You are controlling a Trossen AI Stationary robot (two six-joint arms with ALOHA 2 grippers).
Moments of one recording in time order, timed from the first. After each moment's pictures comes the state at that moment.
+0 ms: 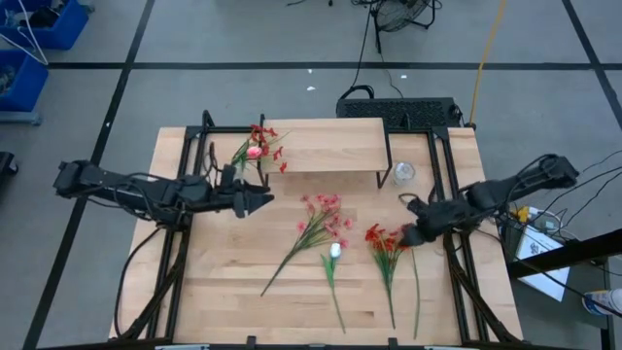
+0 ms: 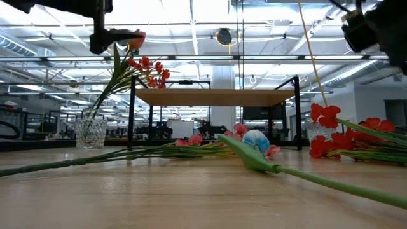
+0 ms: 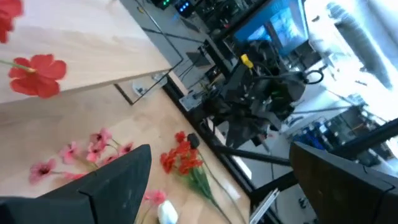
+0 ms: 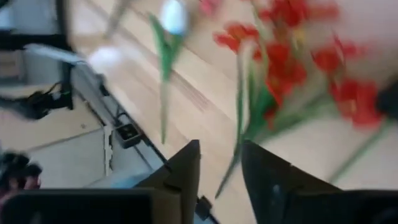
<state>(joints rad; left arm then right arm) -0.14 0.86 0.55 0.20 -0.30 -0.91 0.37 0.74 0.58 -0.69 -0.12 1.59</state>
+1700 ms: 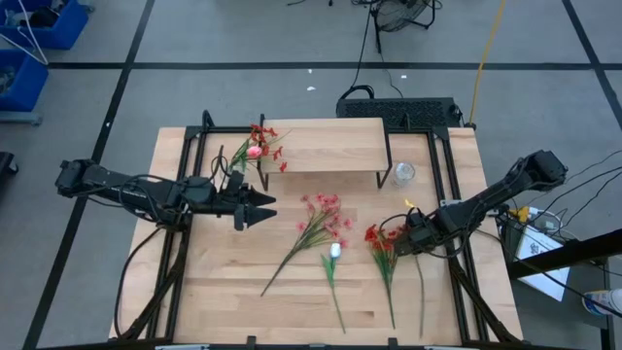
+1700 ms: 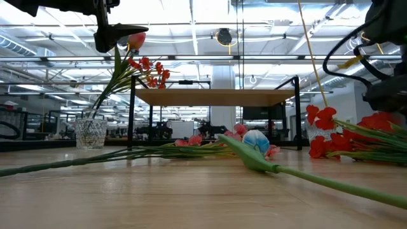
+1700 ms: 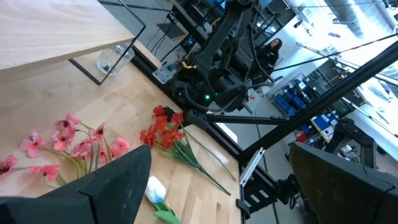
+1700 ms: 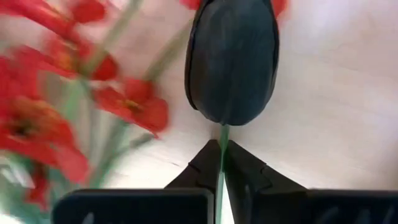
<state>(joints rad) -0.14 0.90 0.55 0.24 -0.13 -0.81 0.43 1.11 0.44 -0.71 -0.09 1.80</state>
